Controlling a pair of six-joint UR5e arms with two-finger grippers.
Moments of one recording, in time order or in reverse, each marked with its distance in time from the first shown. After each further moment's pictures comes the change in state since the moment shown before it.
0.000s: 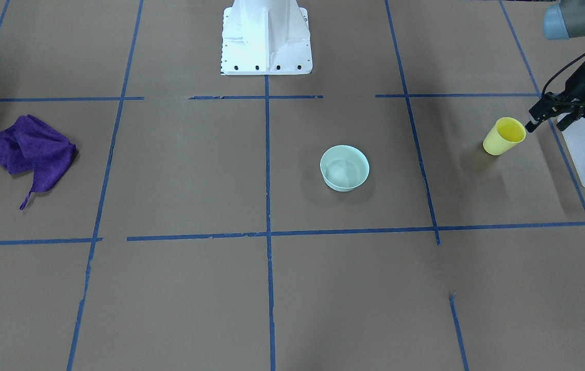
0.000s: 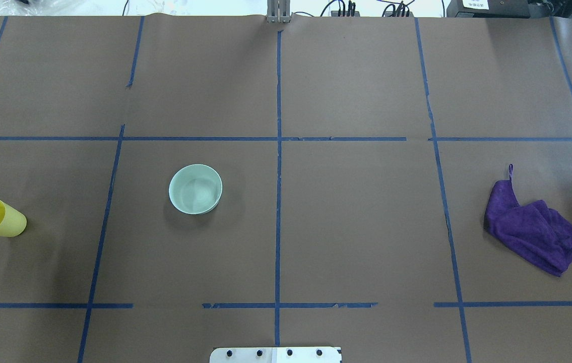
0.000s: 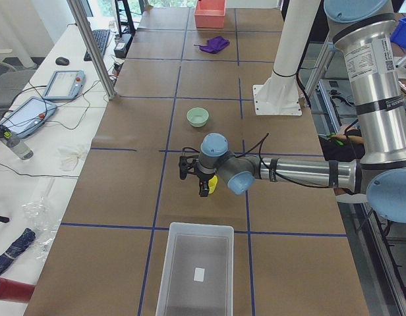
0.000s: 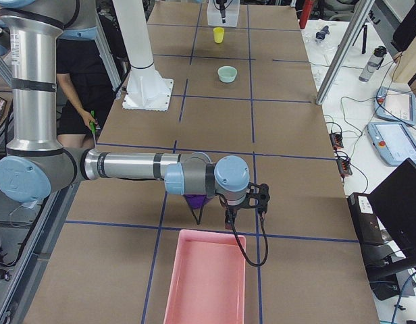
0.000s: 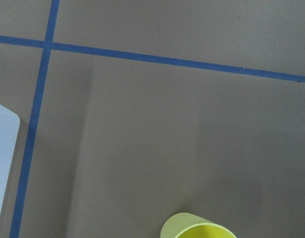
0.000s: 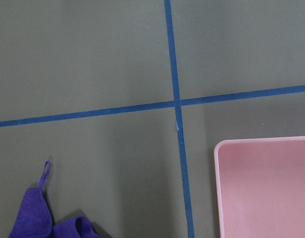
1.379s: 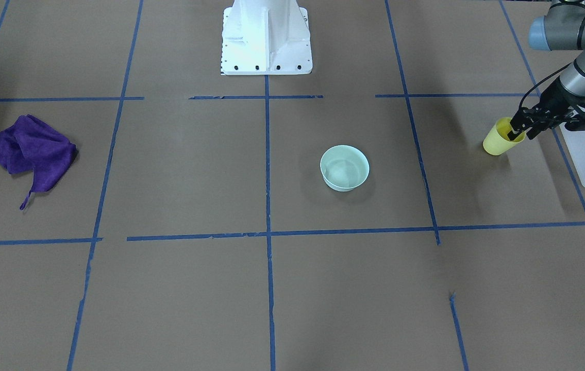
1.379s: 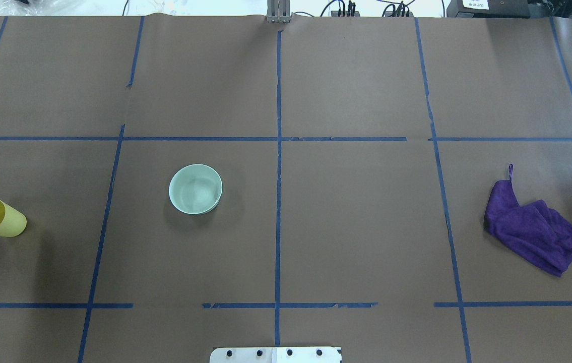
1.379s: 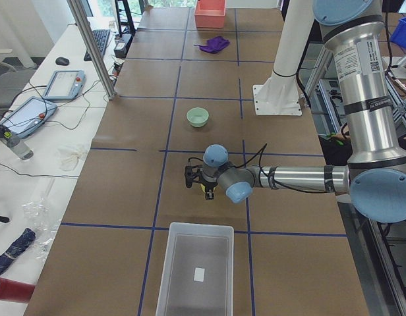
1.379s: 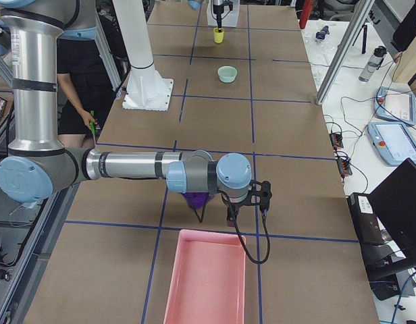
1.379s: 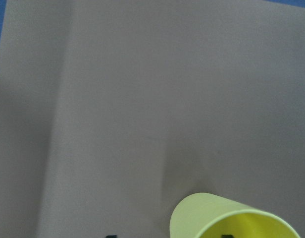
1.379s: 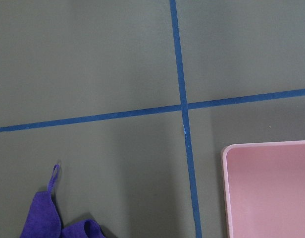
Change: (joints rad) left arm 0.106 -0.019 0.088 -0.059 0.033 -0.046; right arm 0.000 0.009 0.004 -0.002 0.012 0.017
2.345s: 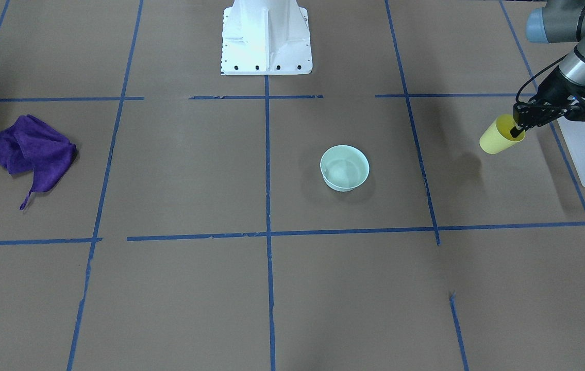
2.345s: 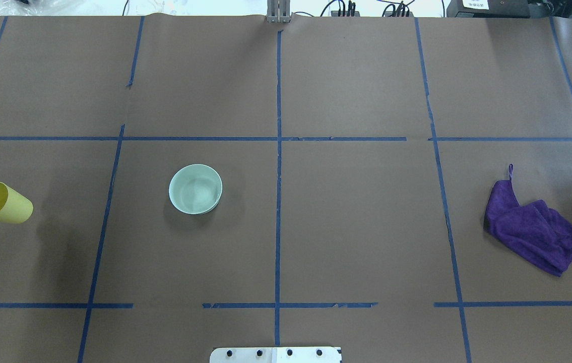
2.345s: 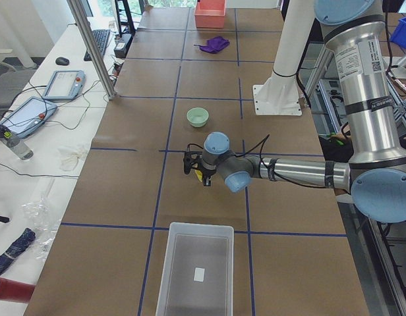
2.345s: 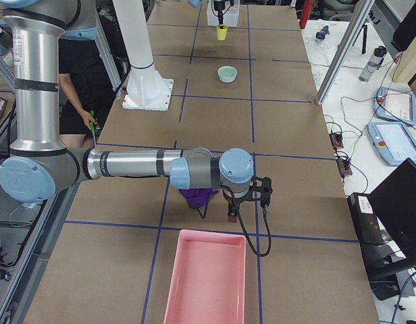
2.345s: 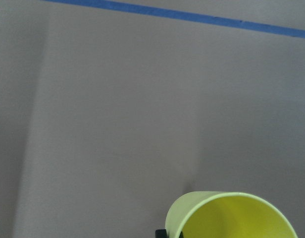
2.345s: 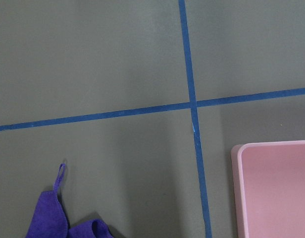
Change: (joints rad) left arm -0.020 0.002 -0.127 0.025 -0.004 0.003; right arm -0.052 0.001 0.030 0.004 -0.010 0.069
